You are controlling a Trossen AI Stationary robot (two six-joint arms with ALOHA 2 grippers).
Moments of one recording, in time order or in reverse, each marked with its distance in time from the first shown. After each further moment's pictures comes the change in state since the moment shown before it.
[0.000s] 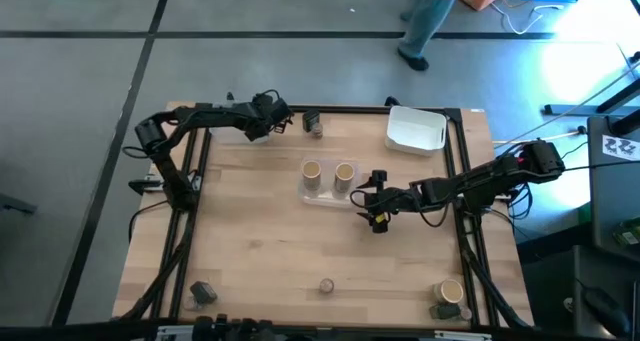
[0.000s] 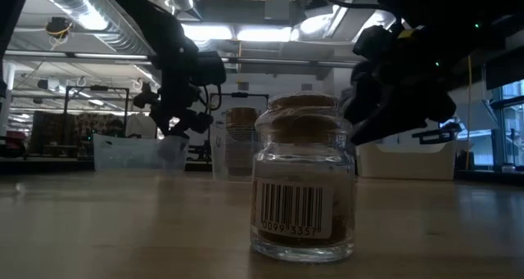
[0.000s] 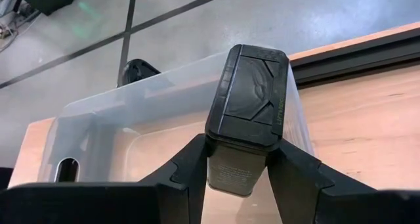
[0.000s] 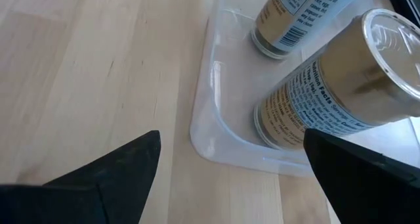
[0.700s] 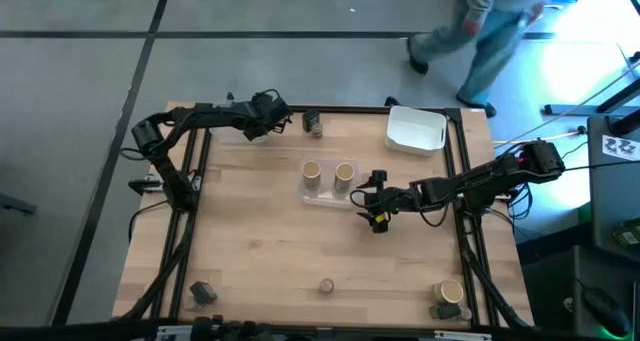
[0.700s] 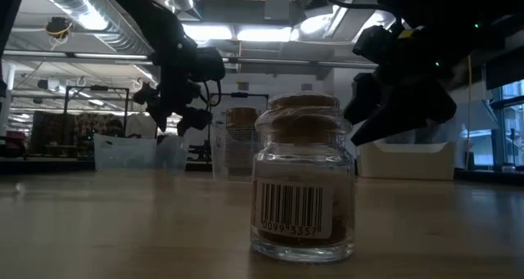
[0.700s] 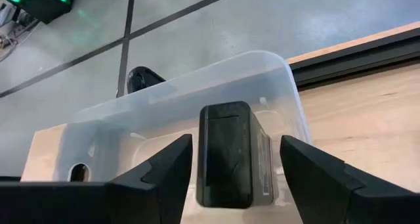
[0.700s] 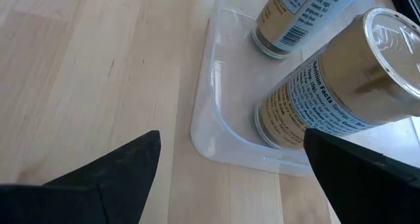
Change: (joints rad) left arm -0.003 -0.034 0.001 -0.013 0.004 0.046; right arm 0.000 0.000 -0.001 -0.004 -0.007 0.000
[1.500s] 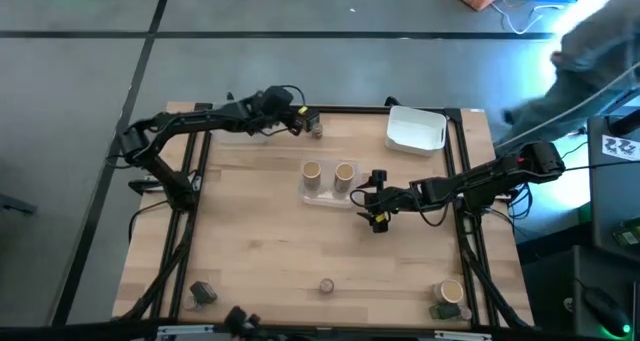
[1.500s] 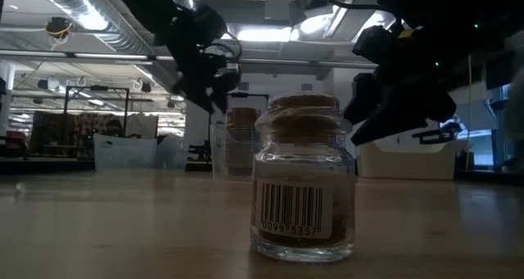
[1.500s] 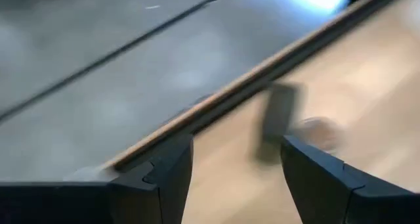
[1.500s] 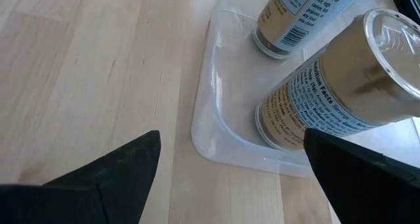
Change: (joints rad) left arm -0.044 -0.114 0.001 0.376 0.437 0.387; right arm 0.000 0.000 0.000 0.001 -0.009 0.000
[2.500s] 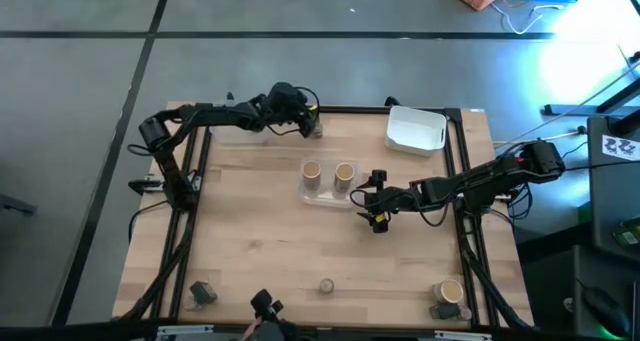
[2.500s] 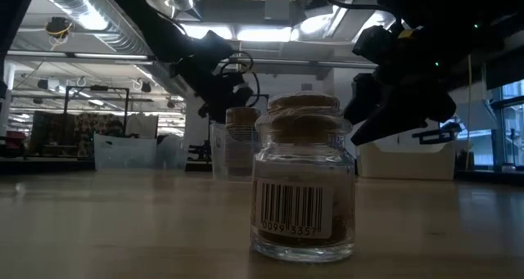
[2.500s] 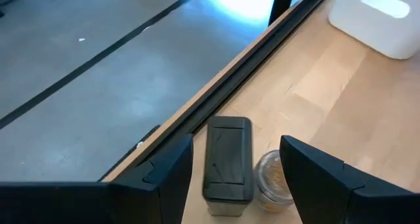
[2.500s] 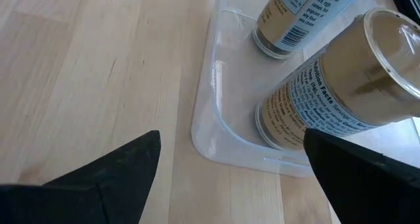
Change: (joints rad) left arm 0.066 0.187 0.000 0.295 0.280 0.189; right arm 0.000 0.000 0.000 0.000 0.000 0.000
